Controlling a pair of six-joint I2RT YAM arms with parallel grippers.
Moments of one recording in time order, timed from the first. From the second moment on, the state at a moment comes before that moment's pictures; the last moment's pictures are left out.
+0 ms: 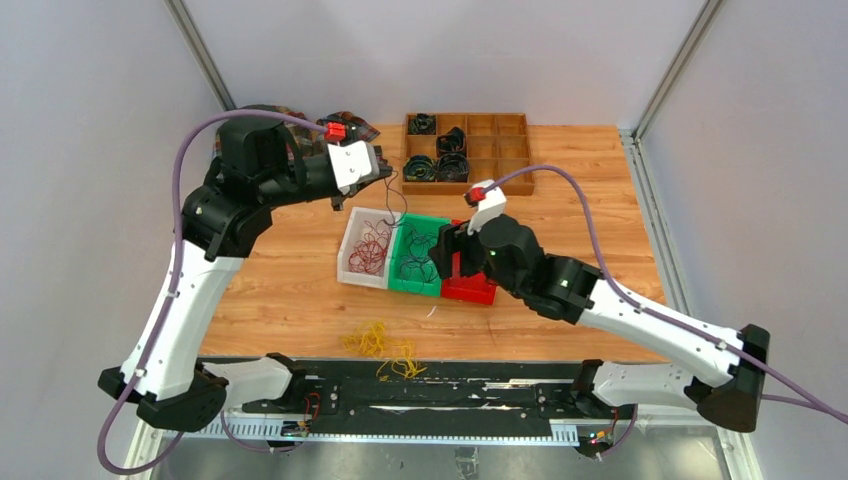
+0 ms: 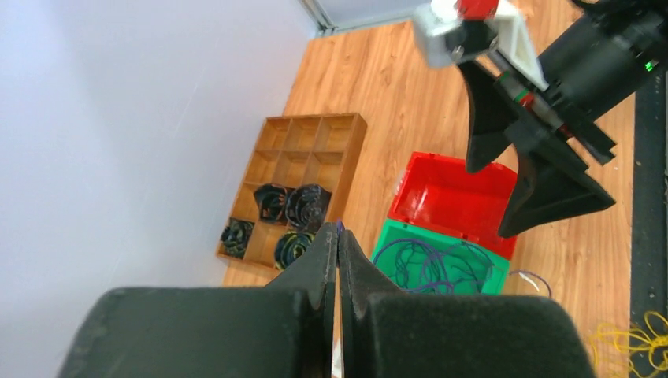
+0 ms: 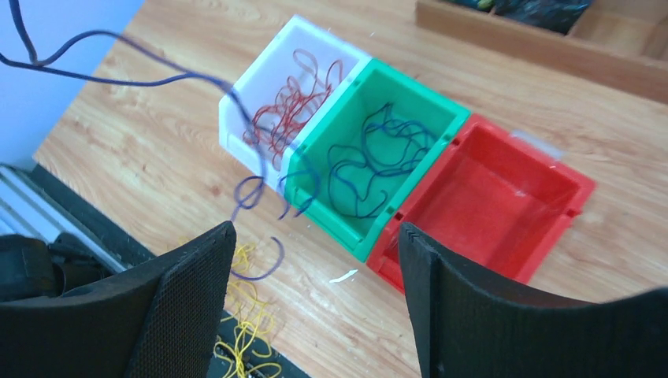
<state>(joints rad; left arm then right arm) -0.49 1.19 1.73 -0.81 0.65 0.69 1.06 1.15 1.07 -0.35 0.36 0.40</state>
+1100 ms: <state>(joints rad) -0.51 1.44 1.66 -0.46 0.54 0.65 0.95 0.95 0.82 -0.24 0.45 0.27</state>
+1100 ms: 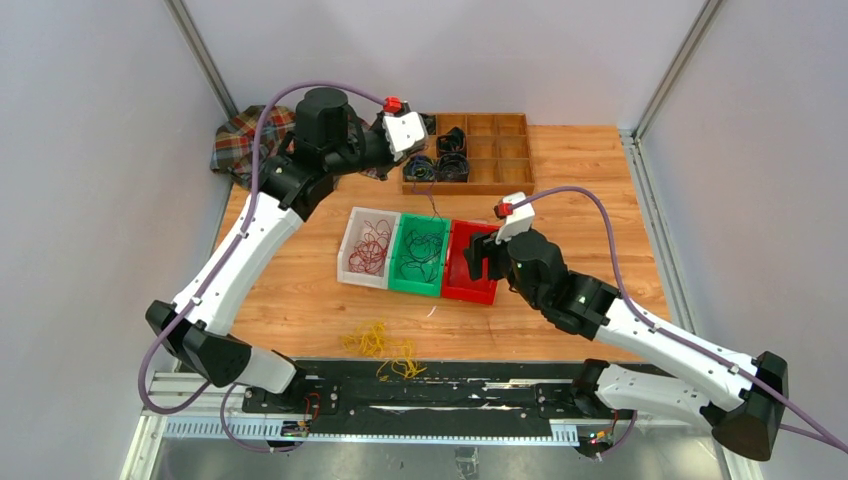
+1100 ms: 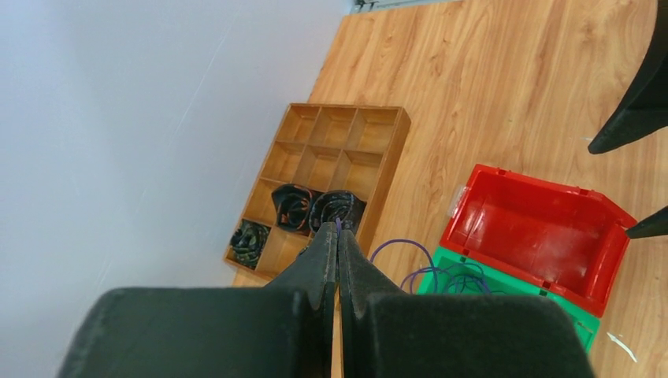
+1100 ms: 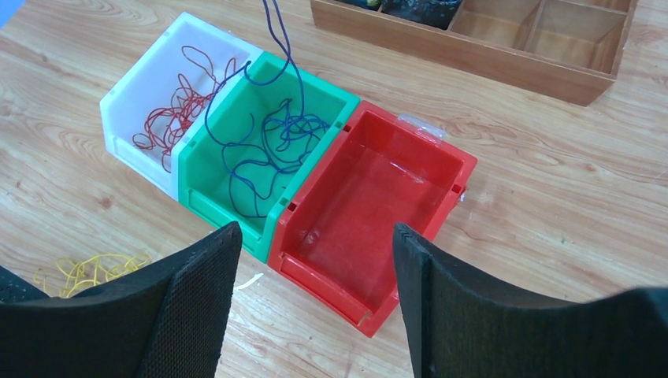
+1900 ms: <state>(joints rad) -0.54 1.46 1.49 -0.53 0.50 0.73 0.92 0.91 0.75 -0.21 0.42 0.28</state>
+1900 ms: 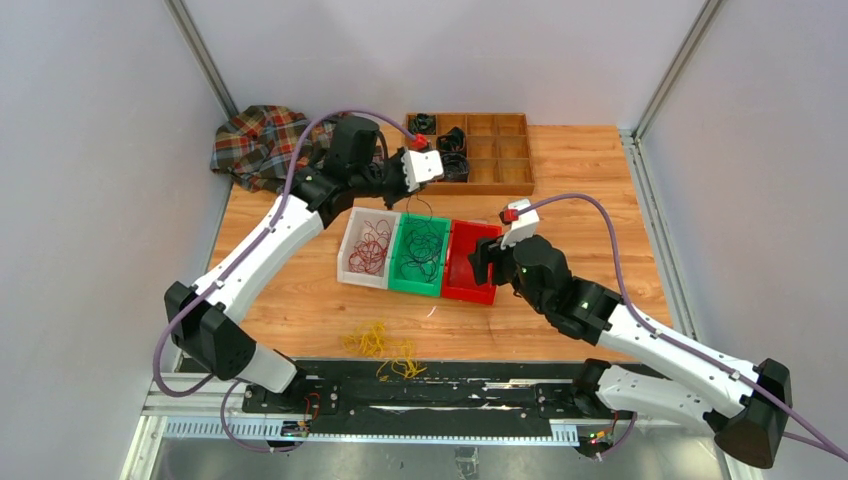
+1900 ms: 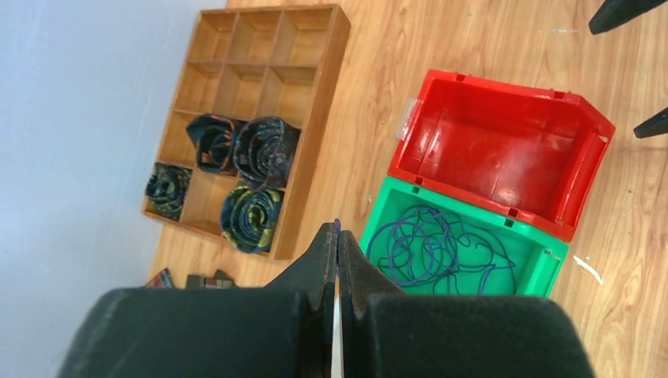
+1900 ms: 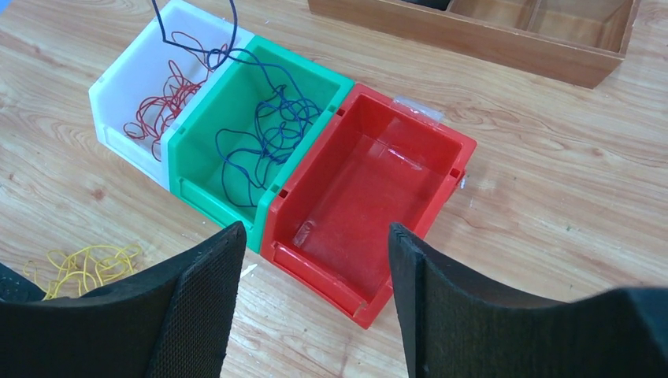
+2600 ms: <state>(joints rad) -0.62 1.71 1.38 -0.55 0.37 0.70 0.86 0.90 0.72 -0.20 0.42 0.29</state>
